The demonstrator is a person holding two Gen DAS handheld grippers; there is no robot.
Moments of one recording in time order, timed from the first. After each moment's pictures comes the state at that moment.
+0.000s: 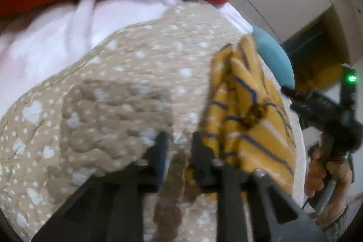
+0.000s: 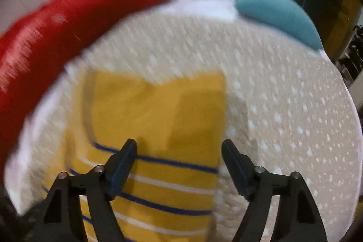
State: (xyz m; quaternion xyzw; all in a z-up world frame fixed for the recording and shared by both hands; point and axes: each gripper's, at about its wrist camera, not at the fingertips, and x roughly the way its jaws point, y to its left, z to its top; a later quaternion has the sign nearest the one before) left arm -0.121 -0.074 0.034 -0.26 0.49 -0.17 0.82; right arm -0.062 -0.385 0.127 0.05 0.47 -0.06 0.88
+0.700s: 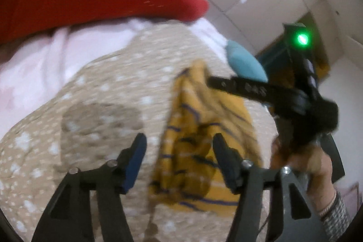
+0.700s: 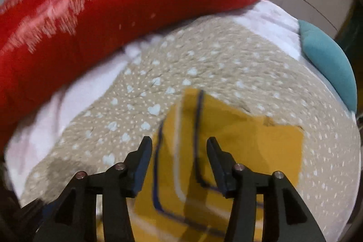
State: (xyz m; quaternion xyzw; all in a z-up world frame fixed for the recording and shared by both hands) left arm -0.122 -0.096 0.079 -0.26 0.41 -0.24 0.84; right arm -0.016 -0.285 0.119 -0.06 0.50 0.05 0.86
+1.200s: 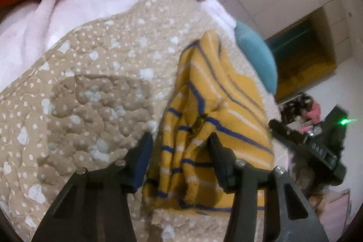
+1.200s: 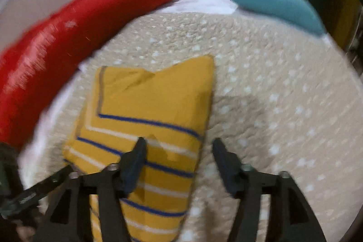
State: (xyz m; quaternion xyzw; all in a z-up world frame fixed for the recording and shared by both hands) left arm -0.102 -0.106 0.047 -0.29 0.48 -0.23 0.80; right arm -0.110 -0.421 0.120 0.12 0.48 -0.01 0.87
